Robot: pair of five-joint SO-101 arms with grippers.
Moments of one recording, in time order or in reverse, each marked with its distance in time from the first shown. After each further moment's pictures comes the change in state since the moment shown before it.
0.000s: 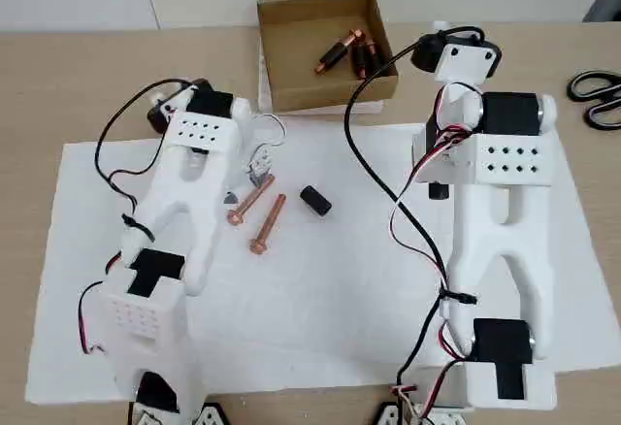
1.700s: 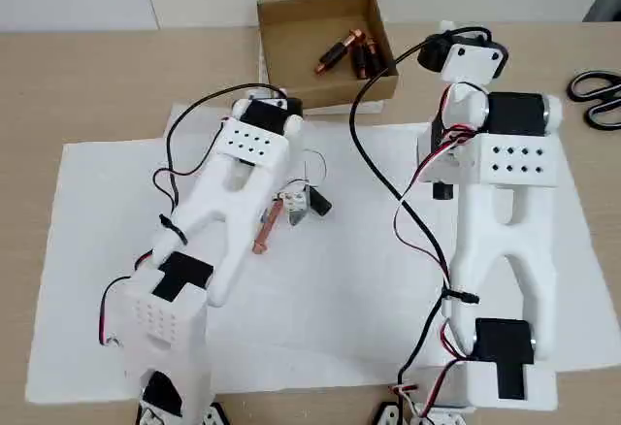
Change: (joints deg) left arm 9.9 1.4 -0.2 5.3 -29.5; right arm 1.1 0.0 0.0 0.0 0.0
